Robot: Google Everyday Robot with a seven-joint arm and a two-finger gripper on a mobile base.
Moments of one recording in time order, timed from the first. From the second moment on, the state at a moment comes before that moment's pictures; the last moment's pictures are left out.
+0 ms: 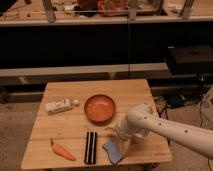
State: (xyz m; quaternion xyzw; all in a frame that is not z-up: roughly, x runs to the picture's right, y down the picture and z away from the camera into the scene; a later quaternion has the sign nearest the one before) arm 0.051 0.265 0.765 -0.27 -0.28 -0.27 0.88
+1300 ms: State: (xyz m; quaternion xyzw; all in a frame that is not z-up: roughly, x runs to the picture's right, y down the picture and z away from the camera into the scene) arm 0.040 0.291 0.742 -0.18 -0.20 -0.57 0.77
